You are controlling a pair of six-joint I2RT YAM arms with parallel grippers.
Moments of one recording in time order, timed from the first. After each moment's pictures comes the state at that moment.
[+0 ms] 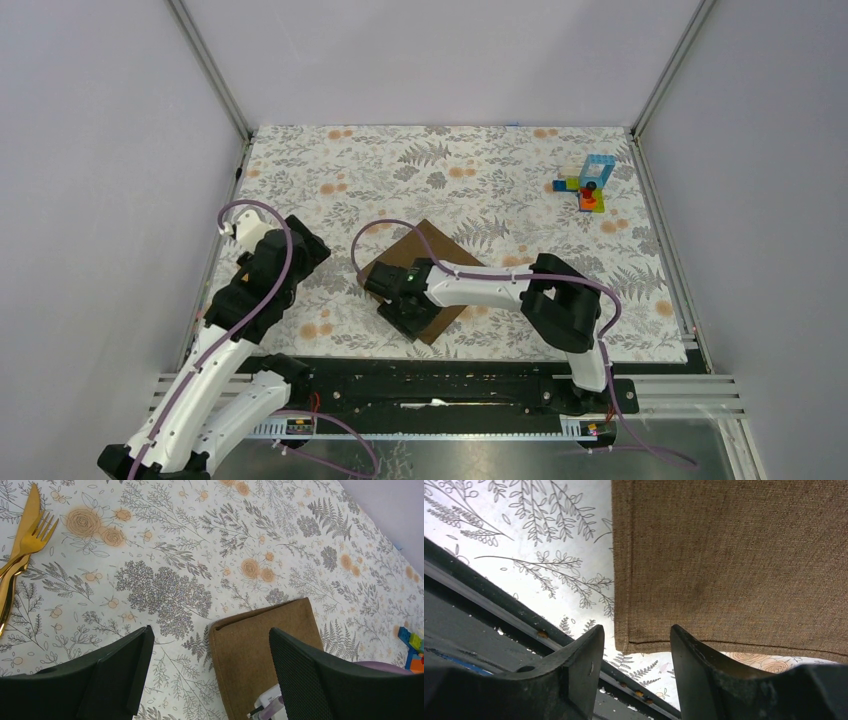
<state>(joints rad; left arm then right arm) -0.42 0.69 0.82 -0.77 -0.55 -0.89 1.18 1.99 1.43 -0.80 0.06 0.29</state>
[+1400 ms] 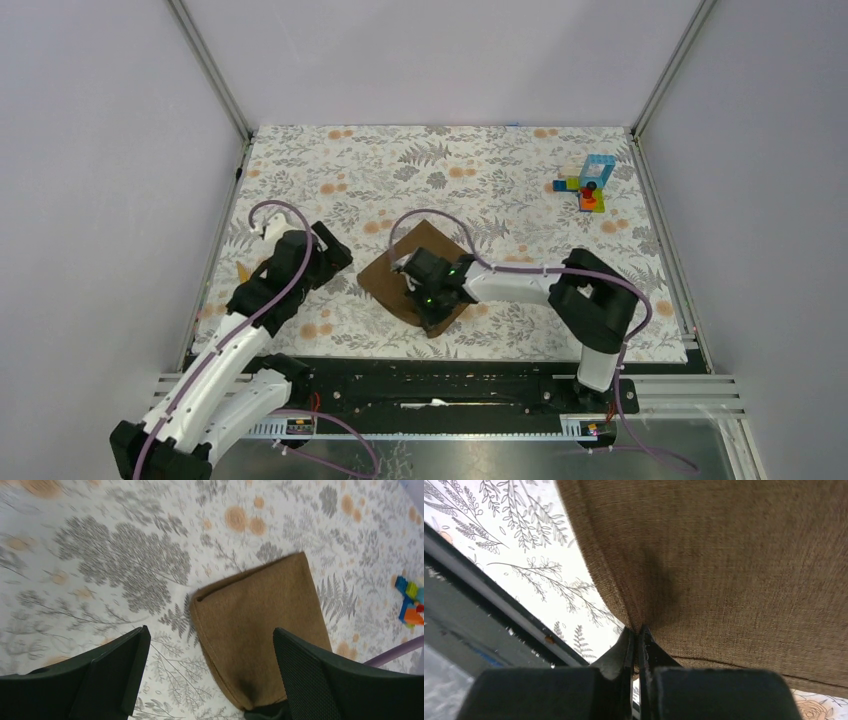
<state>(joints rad) -0.42 0.74 0.71 -0.65 -0.36 -0.90 1.09 1.84 1.15 -0.49 -0.06 0.34</state>
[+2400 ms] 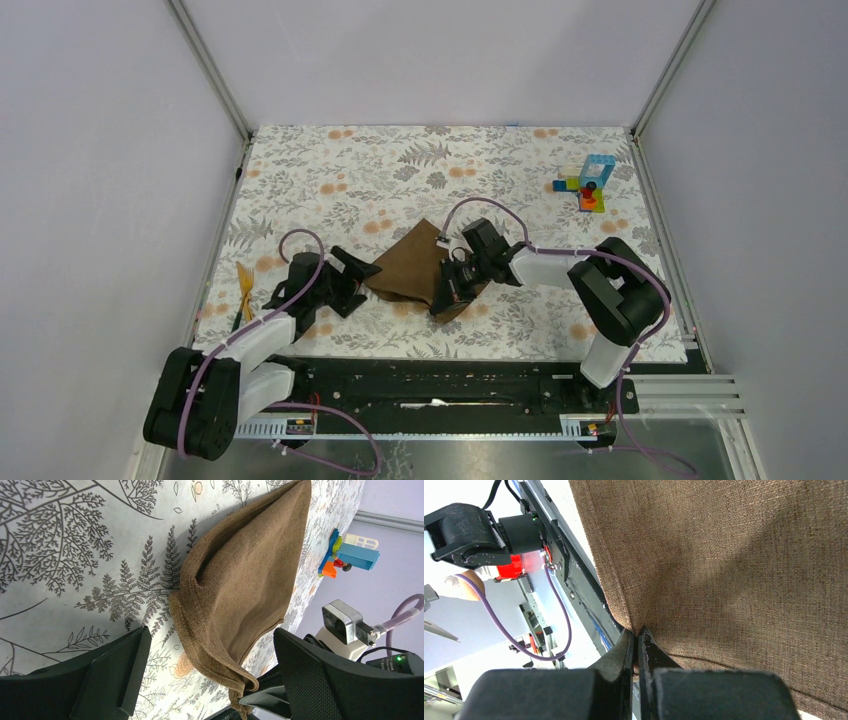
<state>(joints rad) -0.24 1.06 0.25 0.12 0.27 -1.23 0.68 1.74 0.84 -0.06 -0.78 0.56</state>
